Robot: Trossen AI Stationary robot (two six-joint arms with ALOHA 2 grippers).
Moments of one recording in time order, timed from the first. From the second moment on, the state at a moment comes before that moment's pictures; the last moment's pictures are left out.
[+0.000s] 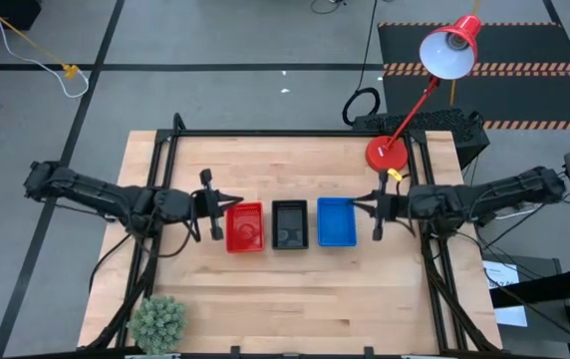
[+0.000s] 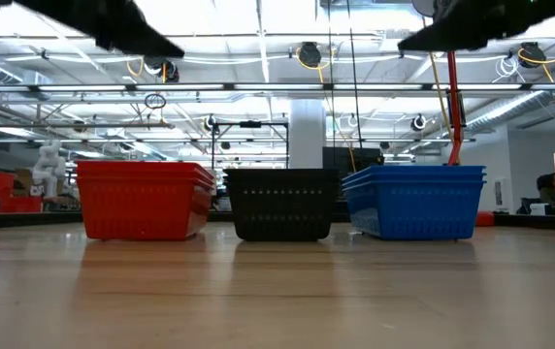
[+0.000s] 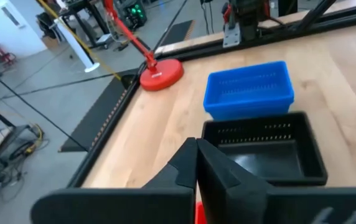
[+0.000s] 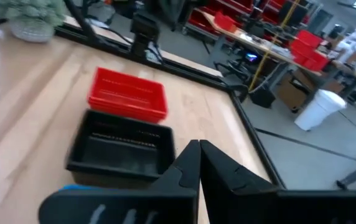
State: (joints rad) left arm -0.21 0.90 0.59 -0.02 -0.50 0.18; right arm 0.20 0.72 0.50 -0.04 0.38 -0.30
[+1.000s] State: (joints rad) left arm 0.05 0.81 0.32 0.29 -0.02 0.15; right arm 0.06 0.56 0.09 0.28 0.10 -0.14
